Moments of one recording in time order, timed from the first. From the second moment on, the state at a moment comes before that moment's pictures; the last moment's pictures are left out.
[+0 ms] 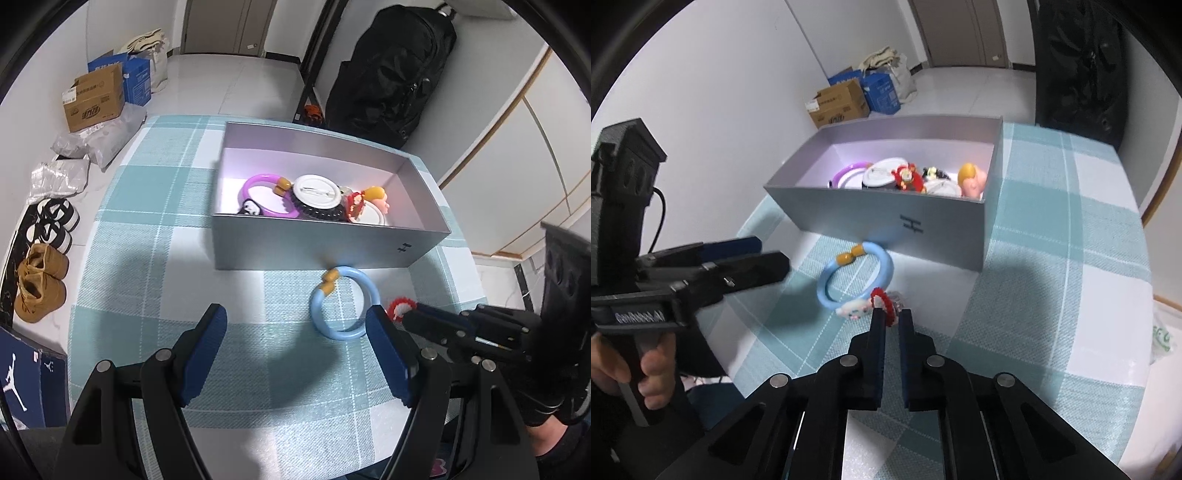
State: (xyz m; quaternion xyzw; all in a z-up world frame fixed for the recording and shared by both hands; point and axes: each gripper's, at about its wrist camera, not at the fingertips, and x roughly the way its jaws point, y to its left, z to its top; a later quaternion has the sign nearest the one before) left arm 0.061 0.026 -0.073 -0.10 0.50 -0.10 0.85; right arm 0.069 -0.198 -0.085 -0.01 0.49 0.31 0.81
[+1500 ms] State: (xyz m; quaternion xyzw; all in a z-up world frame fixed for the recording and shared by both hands) left arm 0.066 -0.027 -0.091 0.02 0.52 -0.10 0.85; right arm 0.046 -0.255 -0.031 0.06 0.43 0.30 0.85
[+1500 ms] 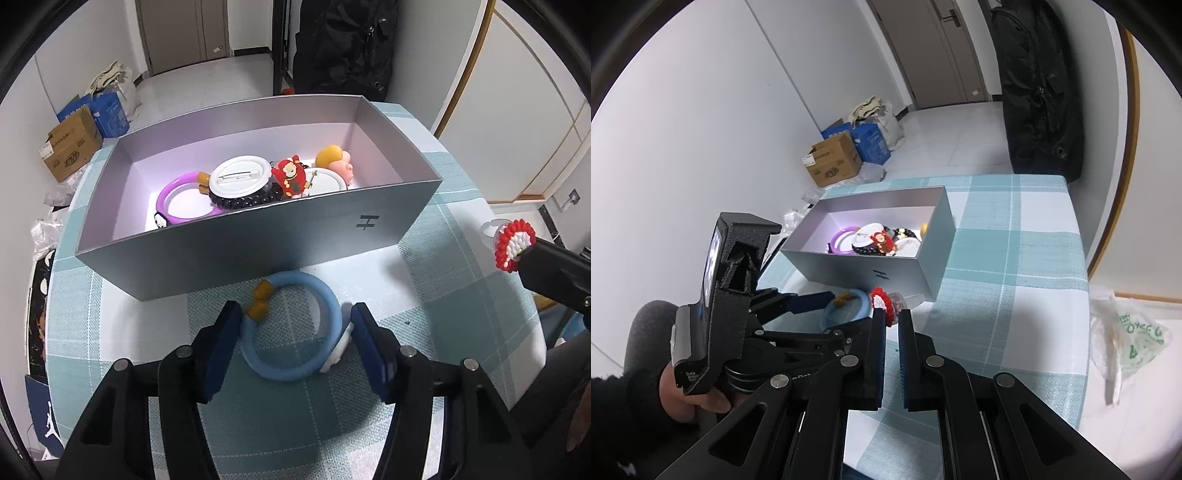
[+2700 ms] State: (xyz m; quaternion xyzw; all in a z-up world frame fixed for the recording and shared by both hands) left arm 0.075 0.017 -0.019 -0.12 0.41 -0.14 0.89; right arm 0.082 -0.225 -0.011 0.08 0.40 0.33 0.85
